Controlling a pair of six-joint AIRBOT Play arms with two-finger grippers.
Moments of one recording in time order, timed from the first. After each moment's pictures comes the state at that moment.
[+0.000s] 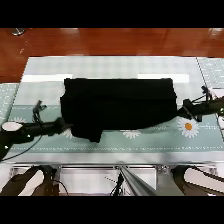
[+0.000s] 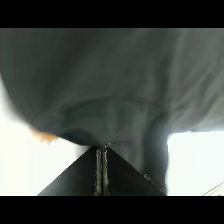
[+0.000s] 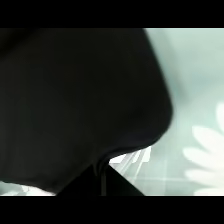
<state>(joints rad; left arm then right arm) 0.24 -0.92 0.32 0.59 -0.98 -1.11 -0.48 -1.33 0.86 -0.98 1.27 1.35</state>
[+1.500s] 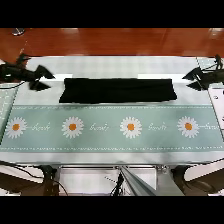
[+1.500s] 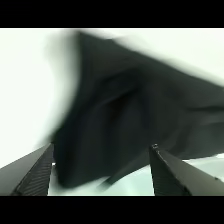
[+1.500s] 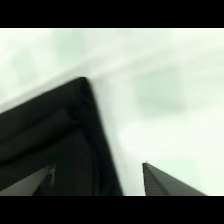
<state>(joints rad) 0.36 -1.69 1.46 0.93 -1.33 -1.48 -0.51 -1.82 1.55 -0.89 1.25 1.34</state>
